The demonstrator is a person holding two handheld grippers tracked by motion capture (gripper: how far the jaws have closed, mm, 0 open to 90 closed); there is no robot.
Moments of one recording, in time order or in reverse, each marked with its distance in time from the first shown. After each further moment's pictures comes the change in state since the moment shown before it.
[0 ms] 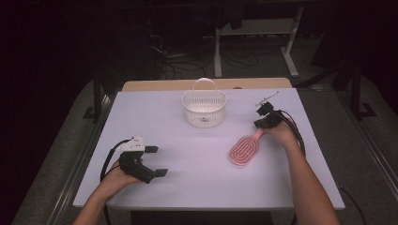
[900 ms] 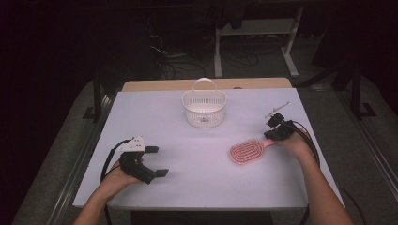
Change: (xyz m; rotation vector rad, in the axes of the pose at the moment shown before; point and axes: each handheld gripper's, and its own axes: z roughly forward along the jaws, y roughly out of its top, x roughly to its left) left arm -0.002 0.001 0.000 -0.003 -0.004 -0.001; right arm 0.007 -0.041 -0.028 0.056 0.000 -0.050
